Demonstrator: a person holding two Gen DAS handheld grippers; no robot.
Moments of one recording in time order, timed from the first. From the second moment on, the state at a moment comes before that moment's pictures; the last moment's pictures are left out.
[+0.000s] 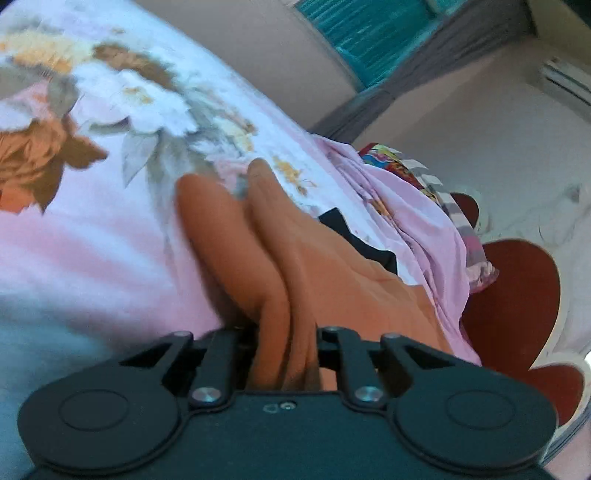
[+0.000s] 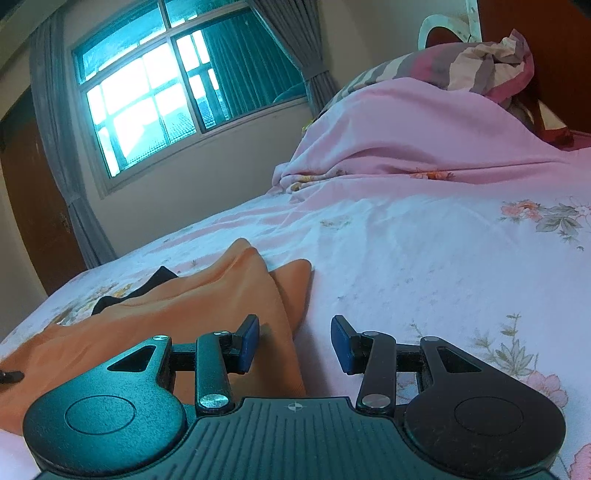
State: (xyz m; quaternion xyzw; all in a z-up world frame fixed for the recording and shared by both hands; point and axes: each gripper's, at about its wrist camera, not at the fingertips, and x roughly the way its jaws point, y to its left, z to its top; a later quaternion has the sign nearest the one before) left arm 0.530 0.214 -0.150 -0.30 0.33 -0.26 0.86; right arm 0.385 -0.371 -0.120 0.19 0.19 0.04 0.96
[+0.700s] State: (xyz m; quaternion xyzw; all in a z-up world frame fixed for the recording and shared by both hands) left arm 0.526 -0.011 0.021 -0.18 0.29 -0.28 0.90; right arm 0.324 -0.454 -0.109 0.22 0.17 0.01 0.96
